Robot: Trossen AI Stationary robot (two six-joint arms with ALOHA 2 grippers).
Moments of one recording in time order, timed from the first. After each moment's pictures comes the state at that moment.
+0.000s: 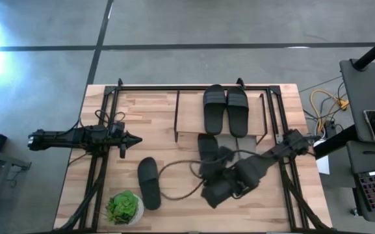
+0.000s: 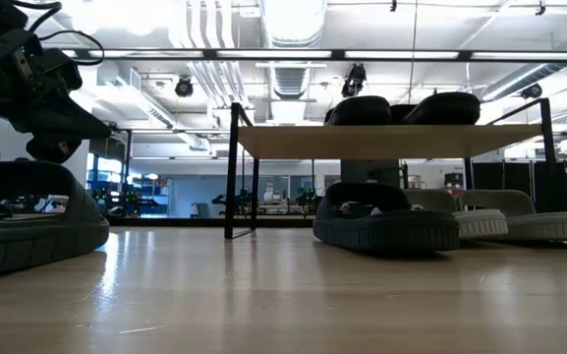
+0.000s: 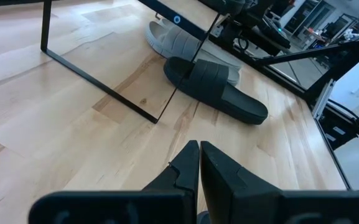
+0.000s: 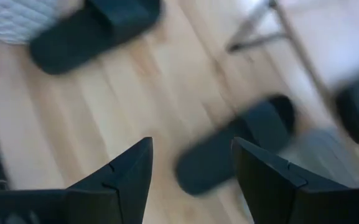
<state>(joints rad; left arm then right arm) -0.04 0.08 0.12 -0.40 -0.16 -0.54 0.54 2.01 2.18 -1.46 0.52 0.87</state>
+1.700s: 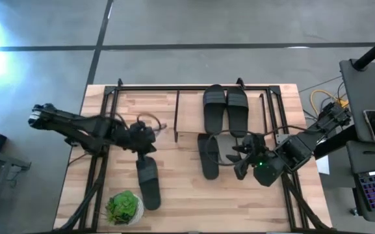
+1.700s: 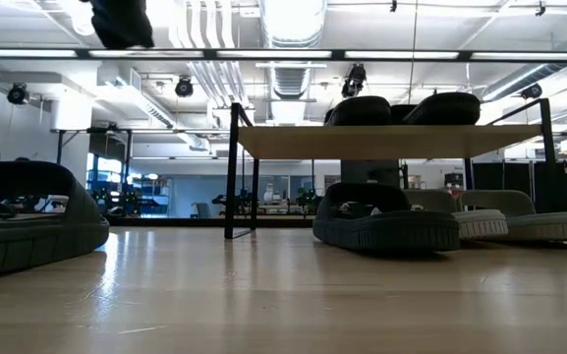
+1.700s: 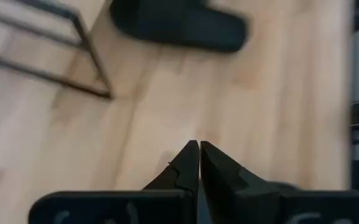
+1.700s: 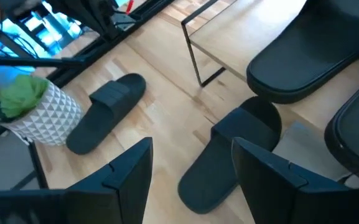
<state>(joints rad) -0.24 1.16 1.14 -0.89 -0.14 -0.49 0.63 1.34 1.38 -1.02 0.75 1.20</state>
